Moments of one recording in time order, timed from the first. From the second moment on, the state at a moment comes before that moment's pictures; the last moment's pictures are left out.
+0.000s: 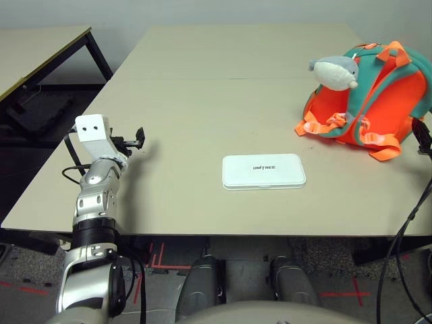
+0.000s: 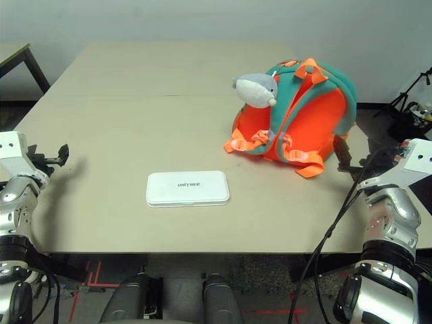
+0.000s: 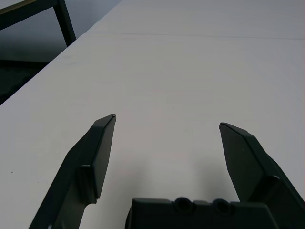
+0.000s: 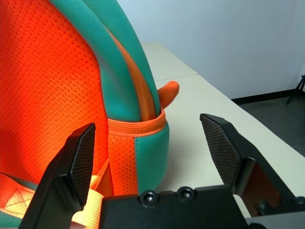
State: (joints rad) left arm -0.38 0.47 0.33 0.40 -0.19 0.16 -0.20; right arm -0.40 -0.73 -0.55 0.75 0.44 -0.14 0.65
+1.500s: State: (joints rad) left arm -0.58 0.61 0.34 0.28 -1.11 1.60 -0.43; right arm -0.59 -0.70 -0.38 0.17 1.00 1.57 0.22
